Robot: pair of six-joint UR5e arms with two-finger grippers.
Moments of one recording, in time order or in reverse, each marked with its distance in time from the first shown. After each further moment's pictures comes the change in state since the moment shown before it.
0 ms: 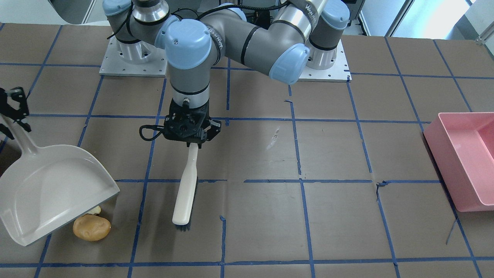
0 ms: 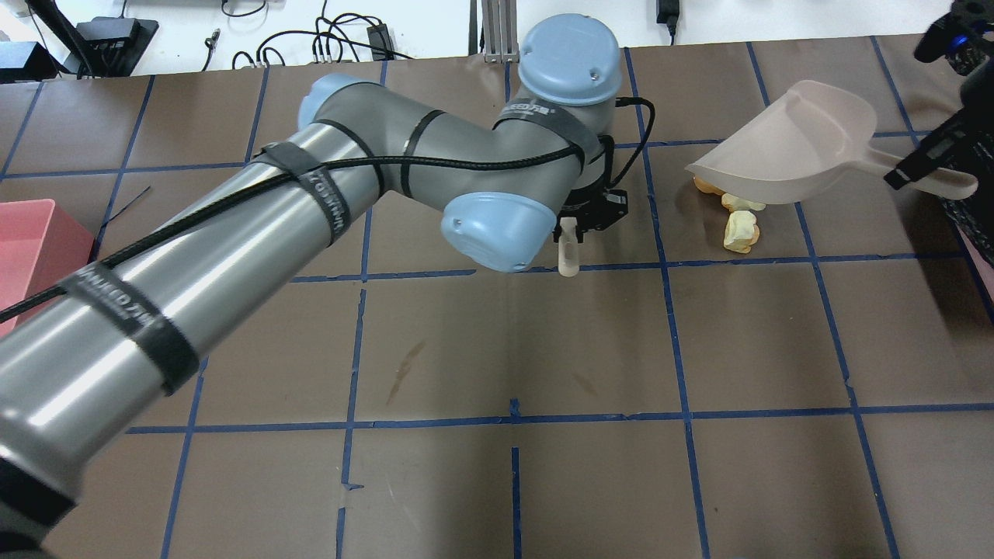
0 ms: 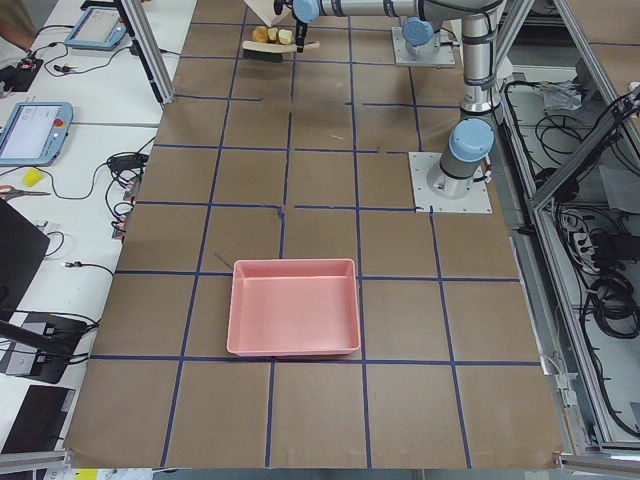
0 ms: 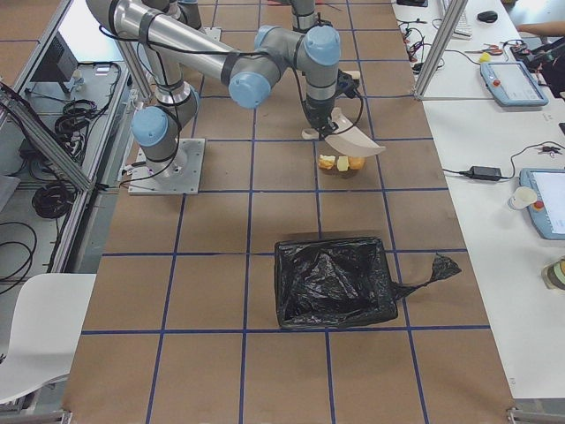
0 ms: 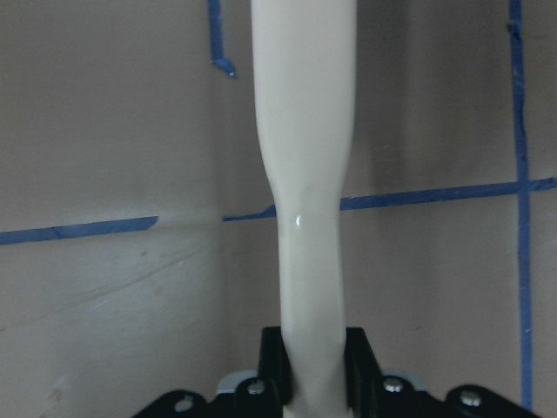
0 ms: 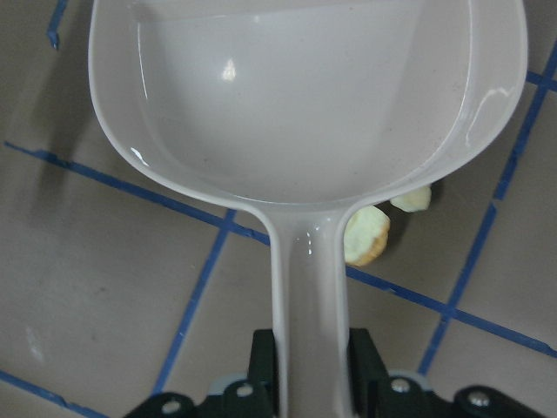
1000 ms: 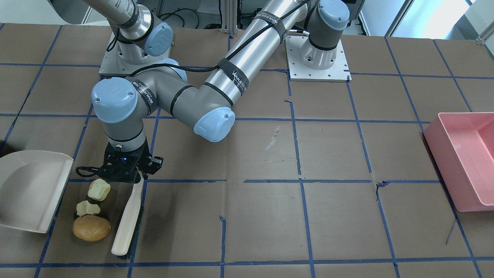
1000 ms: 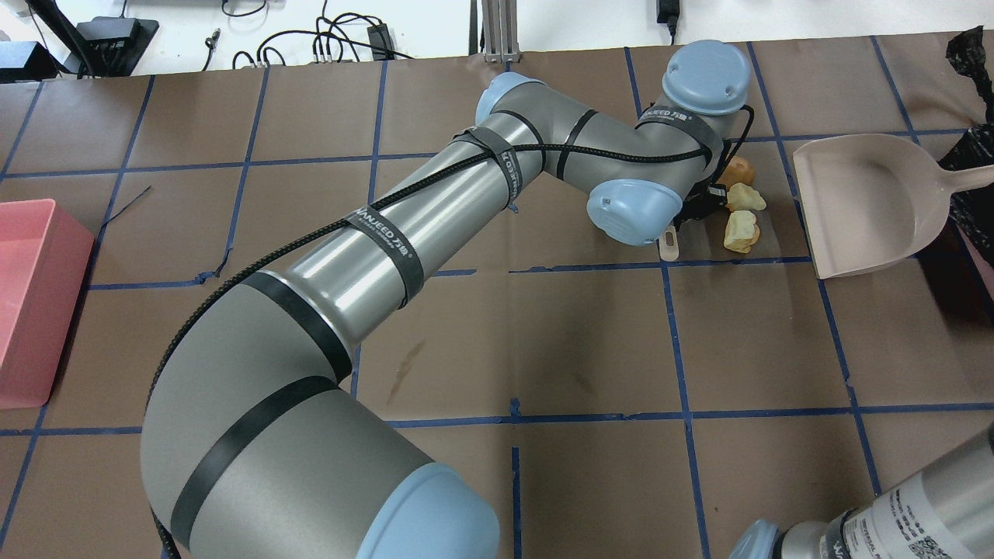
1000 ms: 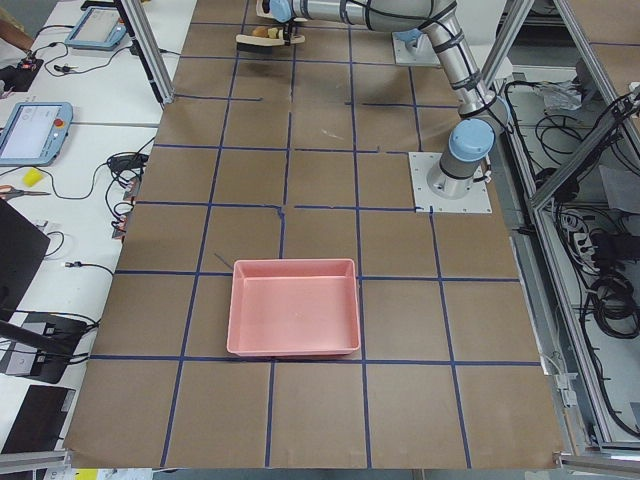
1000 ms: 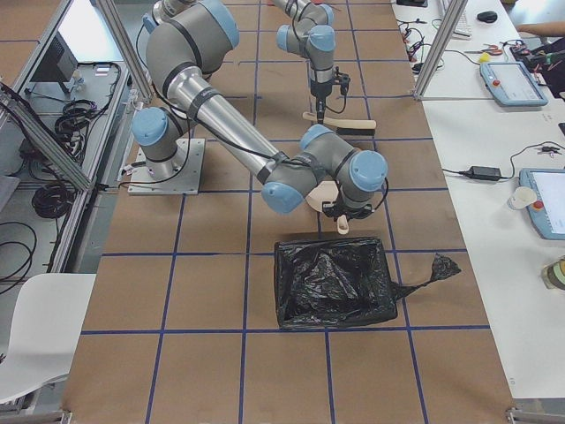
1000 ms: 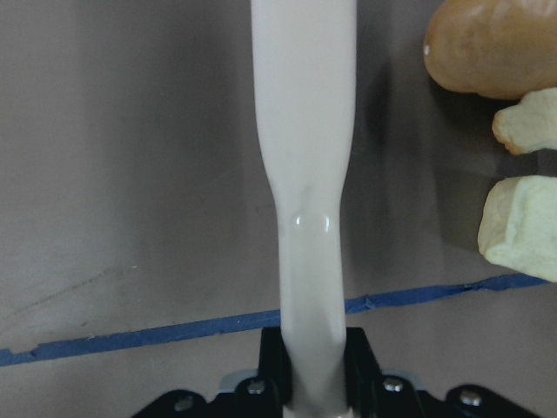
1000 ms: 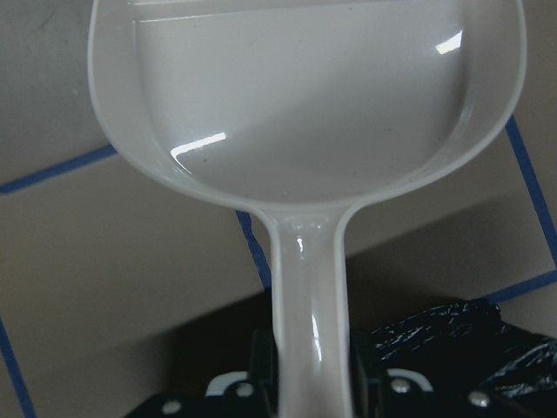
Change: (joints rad) left arm -0.104 -0.354 0.381 -0.002 -0.025 -0.093; right arm -0.170 0.424 -0.313 0.024 0.010 -1.029
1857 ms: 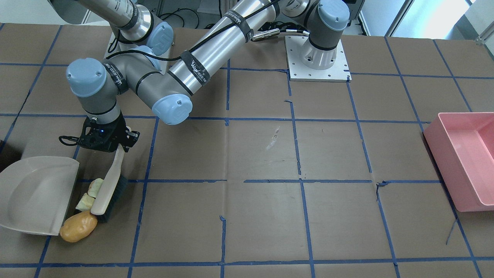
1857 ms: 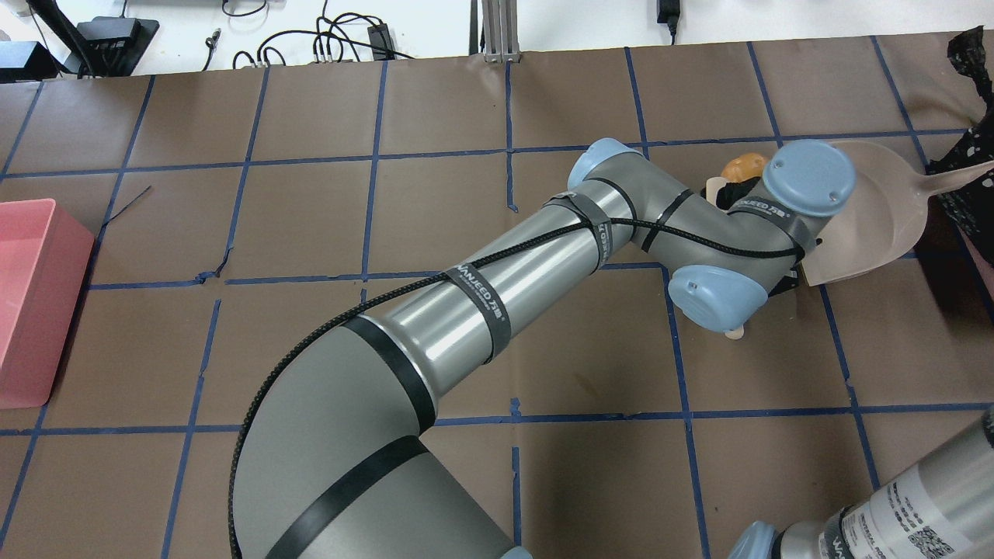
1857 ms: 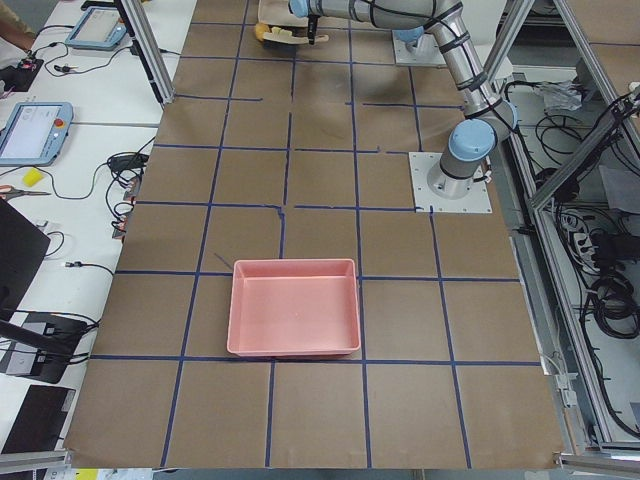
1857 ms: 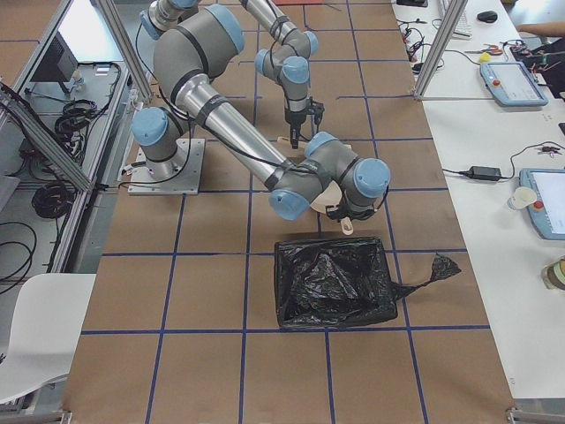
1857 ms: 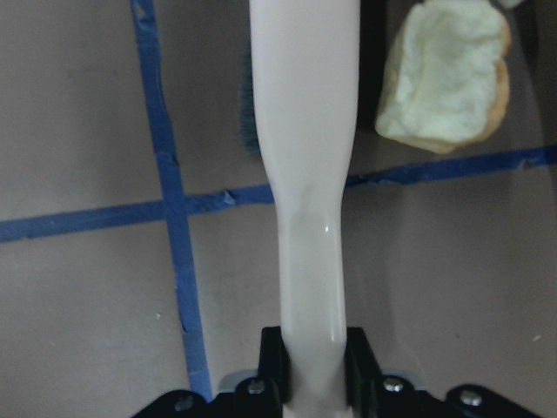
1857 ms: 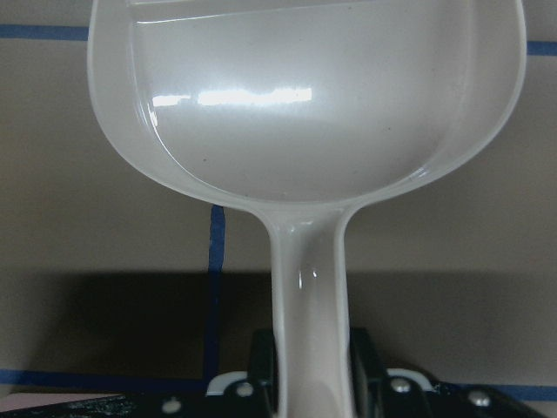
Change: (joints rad) left arm -0.169 -0.060 0.019 0.000 0.002 -0.128; right arm 0.014 0.048 -0.002 -0.032 0.040 -0.031
